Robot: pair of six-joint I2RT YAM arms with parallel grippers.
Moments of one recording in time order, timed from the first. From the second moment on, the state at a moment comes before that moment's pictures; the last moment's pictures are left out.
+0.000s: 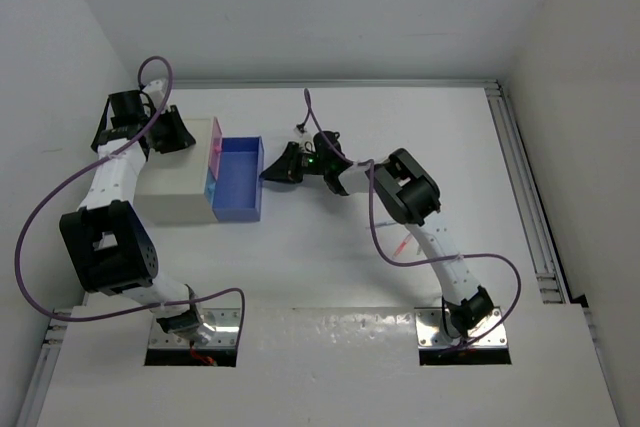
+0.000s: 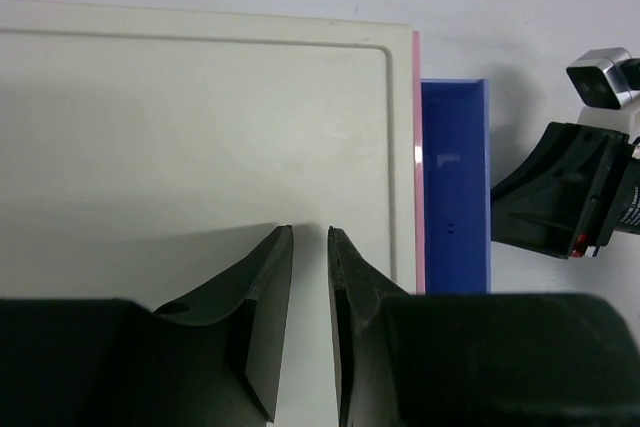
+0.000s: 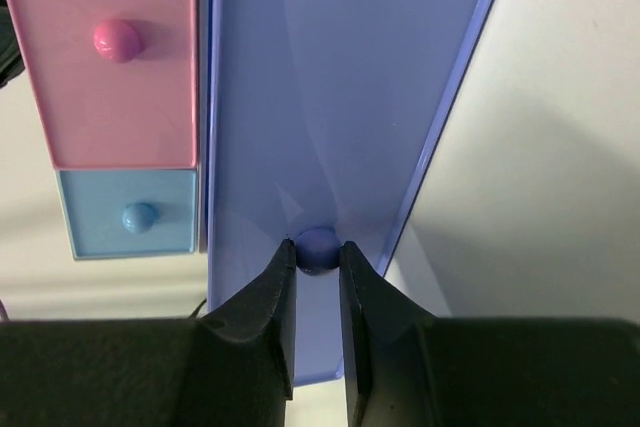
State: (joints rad) left arm 0.28 1.54 1.24 -0.45 0.39 -0.03; right arm 0.61 2.54 1.54 0.76 -0.70 1.13
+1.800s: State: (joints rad) left arm -0.52 1.46 1.21 -0.58 0.31 0.29; right arm -0.08 1.37 0.78 -0.62 -0.42 0.13
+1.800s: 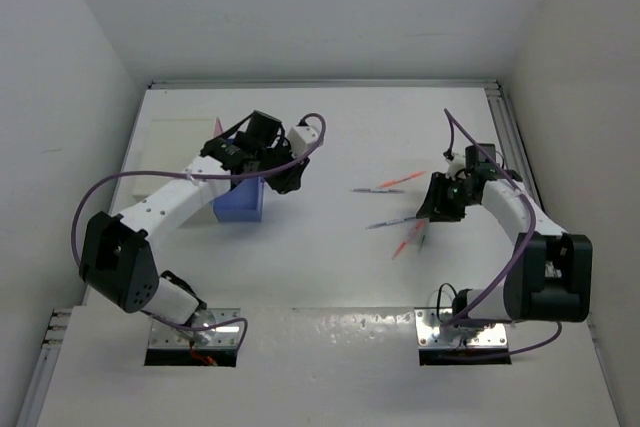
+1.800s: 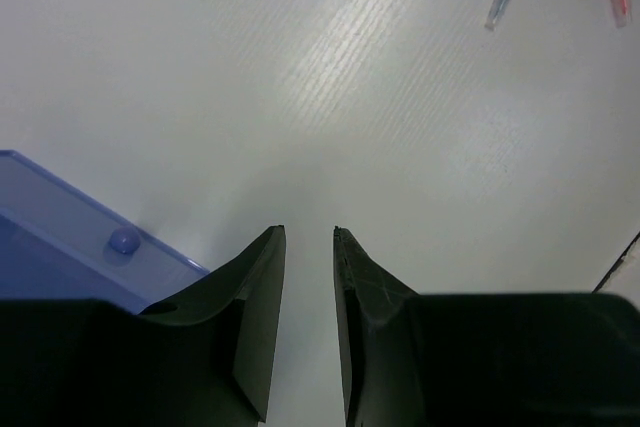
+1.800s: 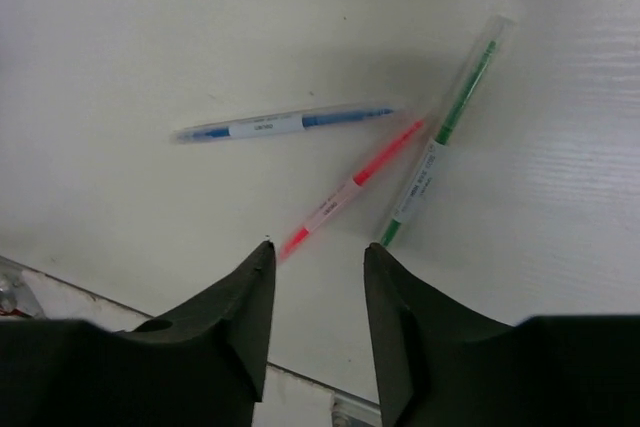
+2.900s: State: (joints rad) left arm -0.39 1.27 1.10 -0.58 0.20 0.26; right arm 0.06 1.63 0.79 -0.61 -0.13 0.13
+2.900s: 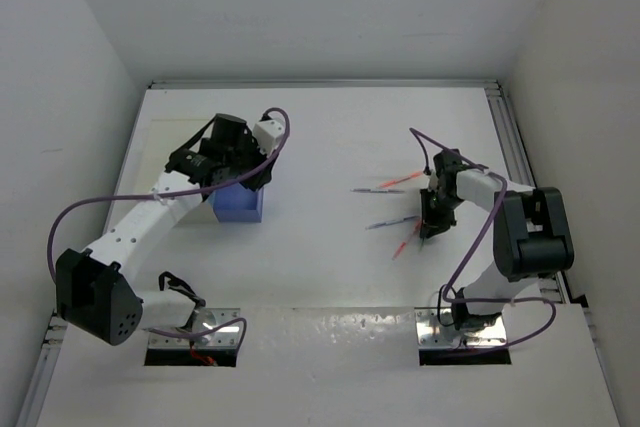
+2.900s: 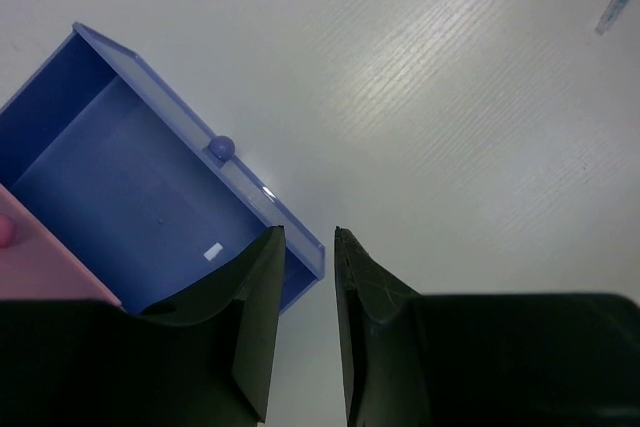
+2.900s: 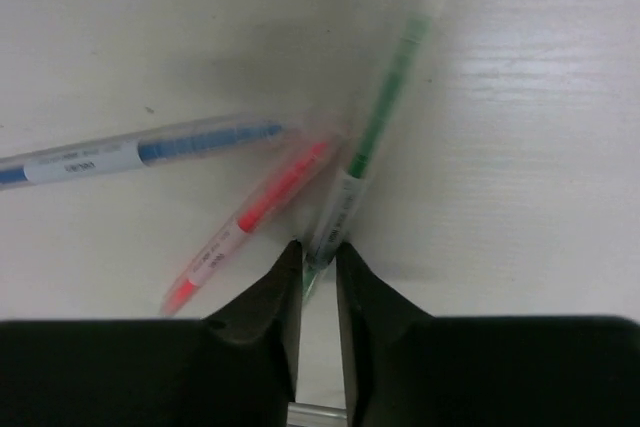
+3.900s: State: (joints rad) left arm -0.31 1.28 1.06 0.07 0.84 -0.39; right arm 0.56 1.54 1.27 -0.25 -0.79 0.32
